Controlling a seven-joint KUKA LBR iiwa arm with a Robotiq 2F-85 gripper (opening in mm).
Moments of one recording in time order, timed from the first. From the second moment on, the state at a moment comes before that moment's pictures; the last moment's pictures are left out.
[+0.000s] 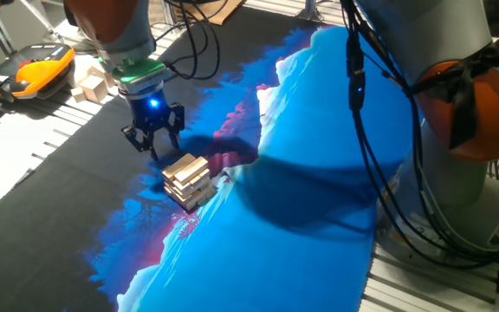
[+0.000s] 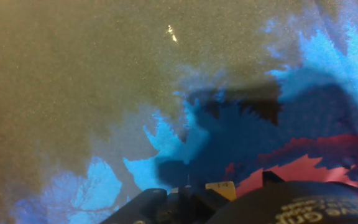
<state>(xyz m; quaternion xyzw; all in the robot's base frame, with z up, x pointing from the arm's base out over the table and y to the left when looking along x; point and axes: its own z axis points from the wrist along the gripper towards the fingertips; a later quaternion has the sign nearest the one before) 0.558 0.113 0.088 -0.21 -0.97 -0.01 0.08</state>
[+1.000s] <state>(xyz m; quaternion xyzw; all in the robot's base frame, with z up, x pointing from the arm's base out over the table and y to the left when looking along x) 0.559 0.124 0.072 -0.19 -0.98 0.01 0.07</state>
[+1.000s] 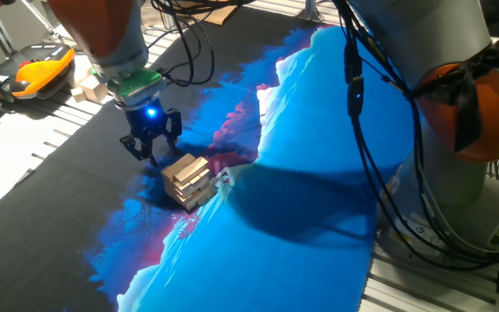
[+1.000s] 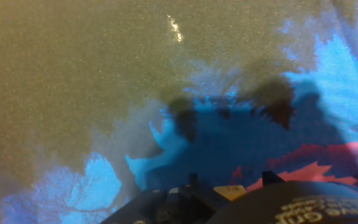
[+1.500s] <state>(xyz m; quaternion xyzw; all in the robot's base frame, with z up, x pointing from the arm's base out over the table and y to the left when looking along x) 0.558 0.125 0.066 -0.18 -0.98 0.01 0.07</state>
